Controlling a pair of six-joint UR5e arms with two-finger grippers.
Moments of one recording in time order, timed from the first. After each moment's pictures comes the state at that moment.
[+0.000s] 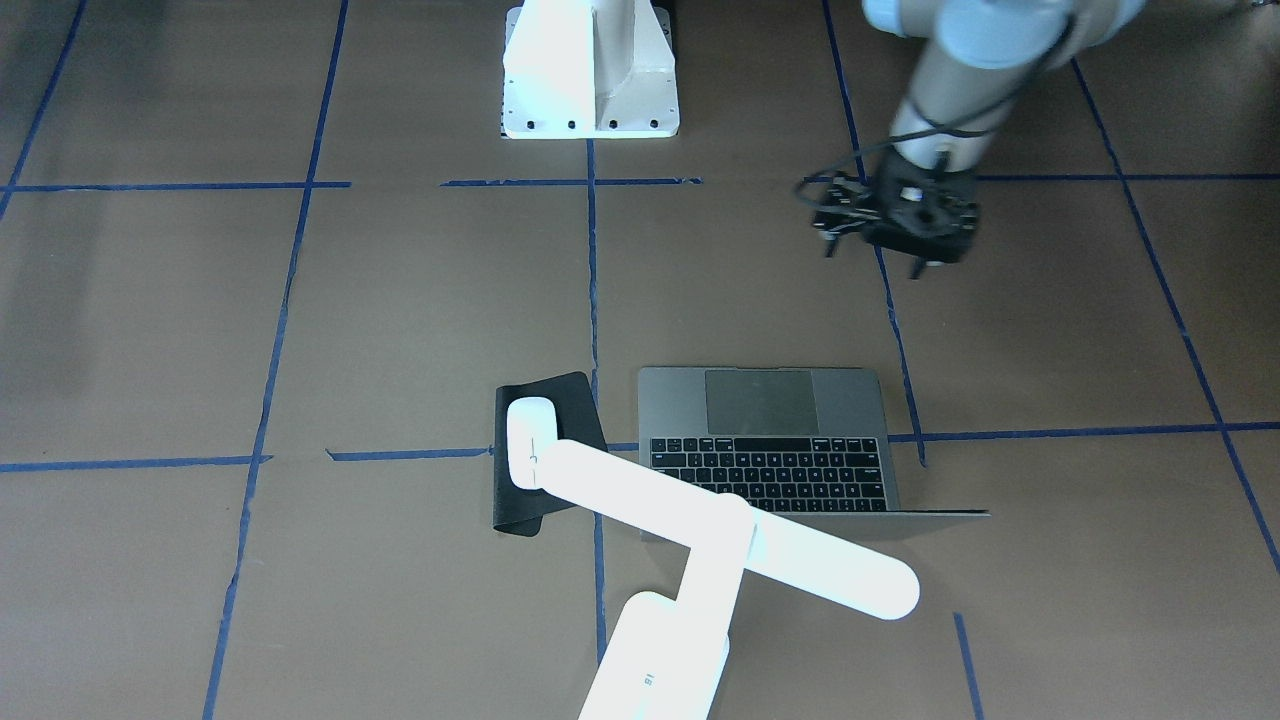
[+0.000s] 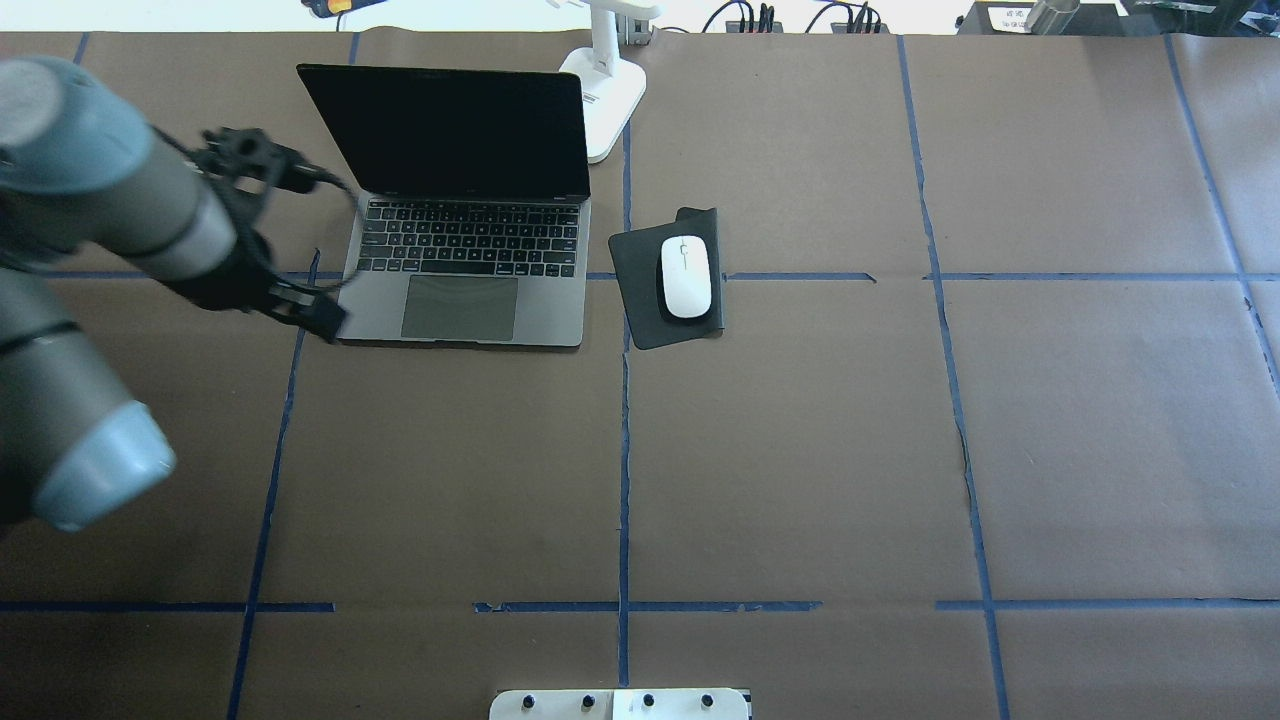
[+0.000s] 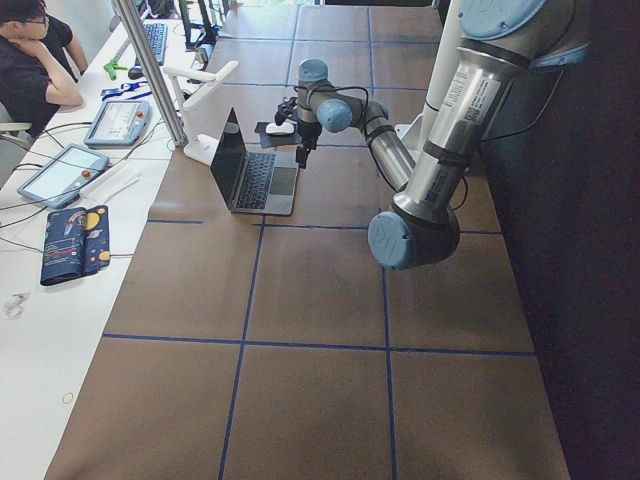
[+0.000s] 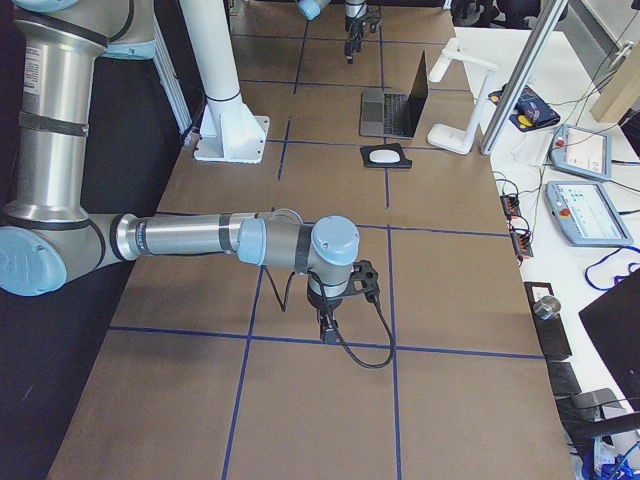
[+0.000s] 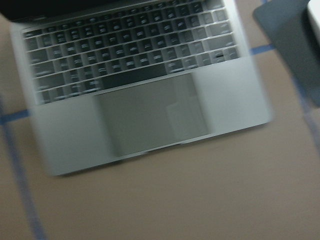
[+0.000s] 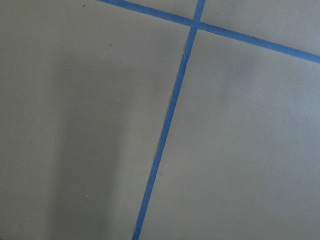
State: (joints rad) left arm -0.90 -1.84 -2.01 -1.45 -2.11 -0.47; right arm 1.57 -1.75 1.84 -1.75 2.30 -0.32
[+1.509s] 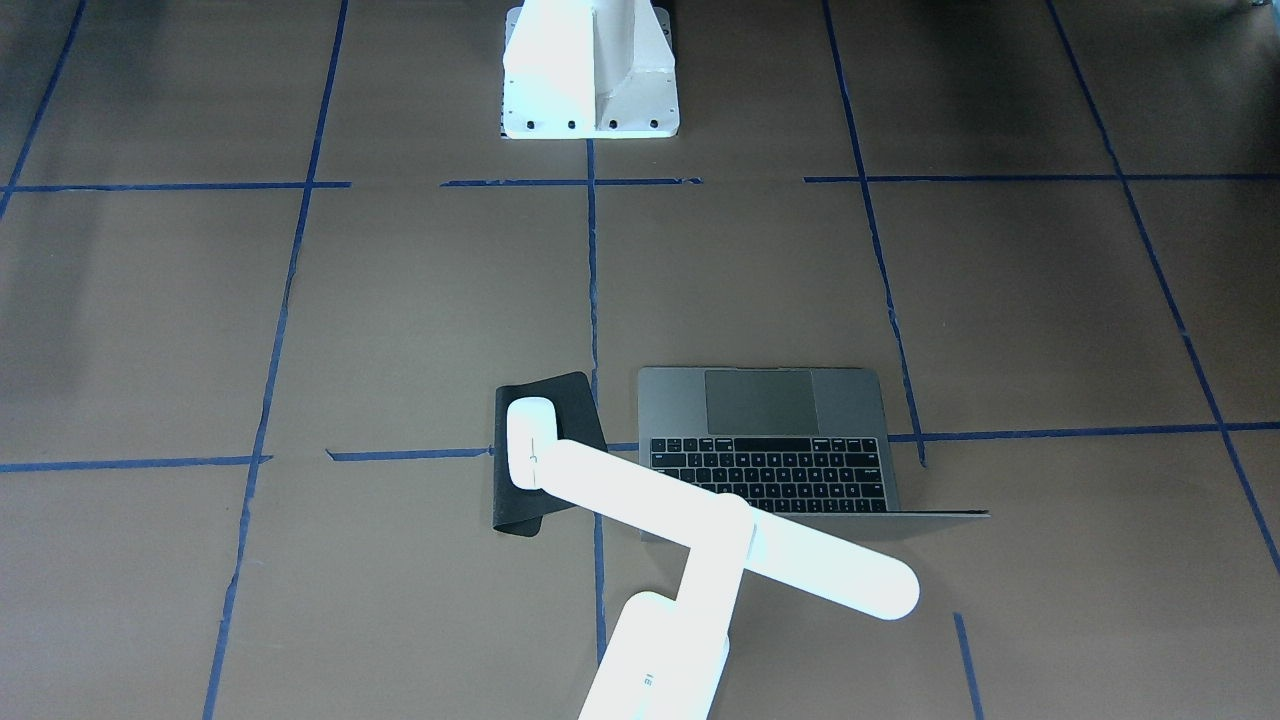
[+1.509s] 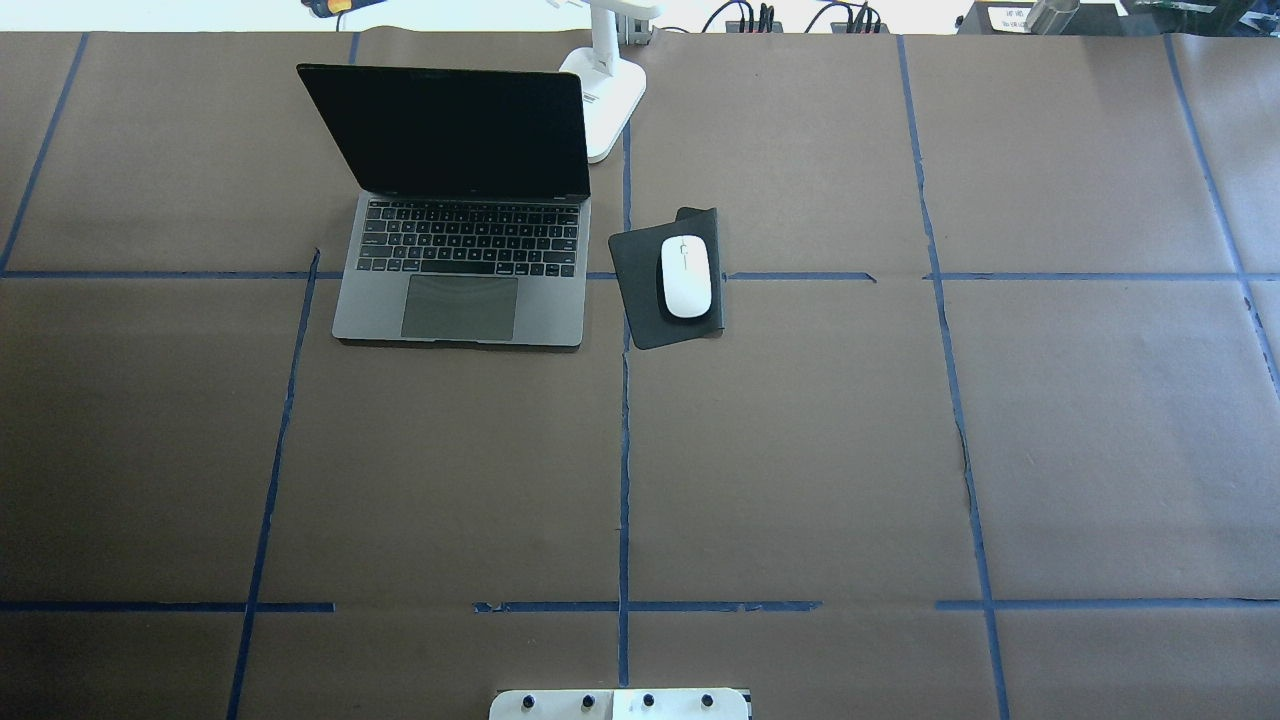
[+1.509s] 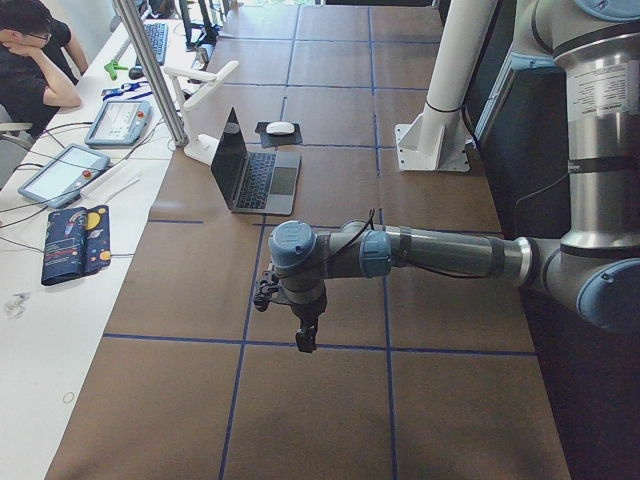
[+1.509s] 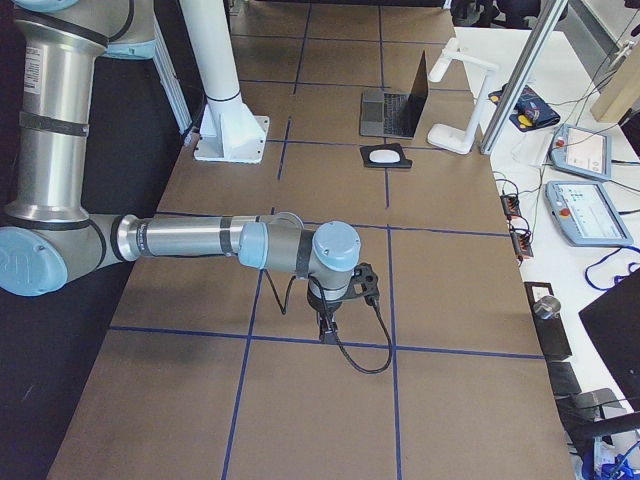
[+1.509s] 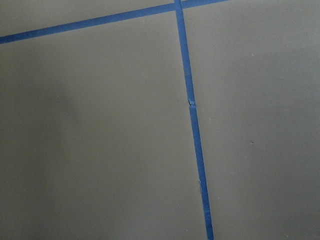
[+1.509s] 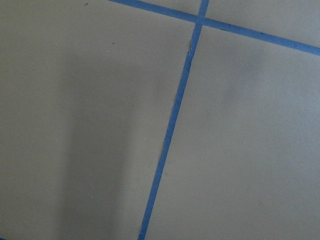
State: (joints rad) left arm -1.51 -1.41 -1.81 -1.40 -2.27 0.17; right arm 1.56 -1.75 1.82 -1.75 2.33 -0.32
